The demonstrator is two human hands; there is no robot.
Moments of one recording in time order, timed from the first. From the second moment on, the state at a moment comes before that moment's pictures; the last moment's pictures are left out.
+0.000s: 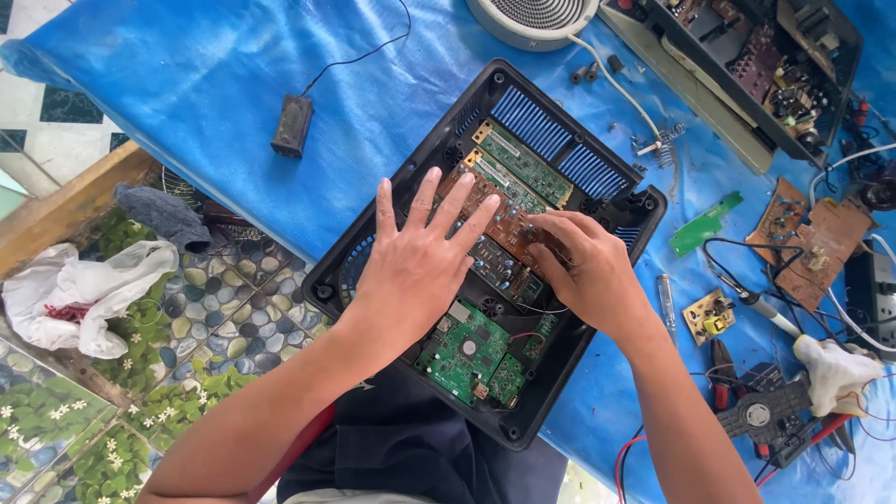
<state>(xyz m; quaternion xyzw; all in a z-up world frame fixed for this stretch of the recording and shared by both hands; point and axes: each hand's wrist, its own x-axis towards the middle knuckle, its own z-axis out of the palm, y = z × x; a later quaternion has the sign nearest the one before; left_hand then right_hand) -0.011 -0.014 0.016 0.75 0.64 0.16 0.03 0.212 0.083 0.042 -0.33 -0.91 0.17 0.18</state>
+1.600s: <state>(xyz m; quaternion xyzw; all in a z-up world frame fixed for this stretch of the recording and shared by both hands) -0.068 -0.059 0.015 0.57 0.72 0.38 0.08 0.250 0.114 0.028 -0.38 -0.92 -0.02 0.11</state>
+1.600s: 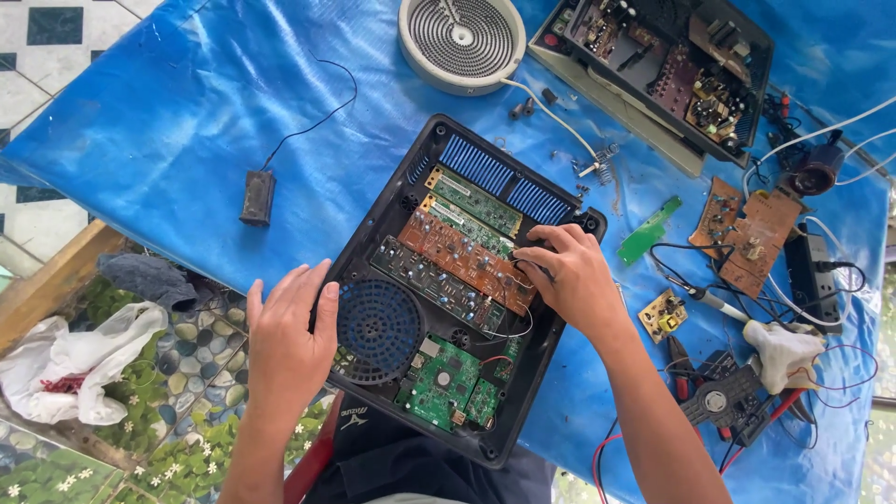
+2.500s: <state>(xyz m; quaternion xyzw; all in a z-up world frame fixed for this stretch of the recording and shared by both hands) -0.067 -0.060 0.005 0.57 0.74 0.35 0.09 0.238 0.117 0.029 -0.29 -0.95 0.01 0.14</state>
